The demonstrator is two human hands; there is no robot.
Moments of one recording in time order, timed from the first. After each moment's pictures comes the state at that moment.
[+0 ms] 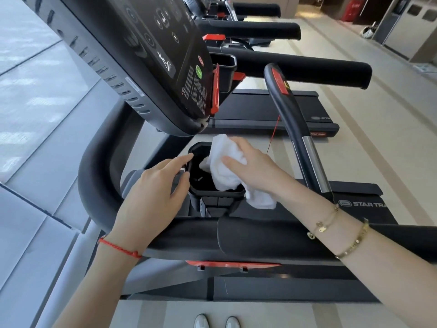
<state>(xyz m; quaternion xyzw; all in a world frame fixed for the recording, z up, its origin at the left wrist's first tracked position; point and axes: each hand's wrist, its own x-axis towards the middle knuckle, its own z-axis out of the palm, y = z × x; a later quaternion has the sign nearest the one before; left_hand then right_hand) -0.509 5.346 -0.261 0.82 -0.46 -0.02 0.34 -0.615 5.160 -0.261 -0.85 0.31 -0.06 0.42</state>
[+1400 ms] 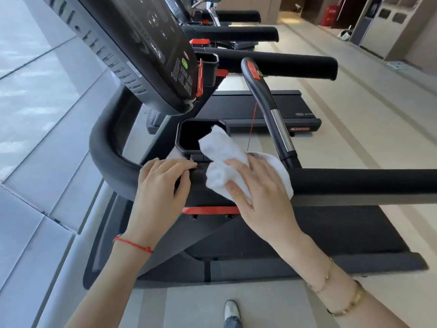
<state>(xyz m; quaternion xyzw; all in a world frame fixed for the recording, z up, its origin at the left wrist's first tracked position) -0.579 5.396 -0.283 0.79 -0.51 0.10 0.32 -0.746 5.268 -0.287 -0.92 0.23 -0.30 0.13</state>
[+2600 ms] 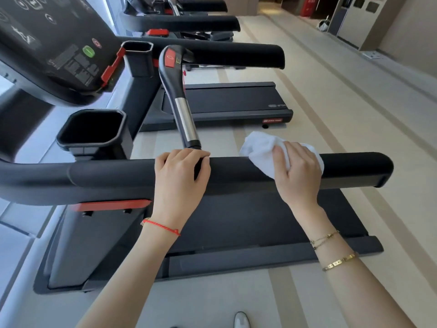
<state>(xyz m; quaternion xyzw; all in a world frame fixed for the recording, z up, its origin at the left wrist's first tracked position) -0.770 5.233 -0.299 0.80 -0.49 0.11 0.34 -0.935 5.071 -0.328 -0.81 0.35 -0.47 0.02</state>
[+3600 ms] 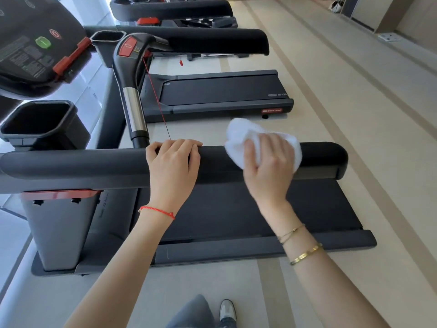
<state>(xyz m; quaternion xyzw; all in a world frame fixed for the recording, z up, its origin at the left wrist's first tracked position) -0.859 5.156 -0.313 0.83 -0.47 0.17 0.26 -0.993 5.028 -0.344 -0.79 0.36 -0.50 0.04</state>
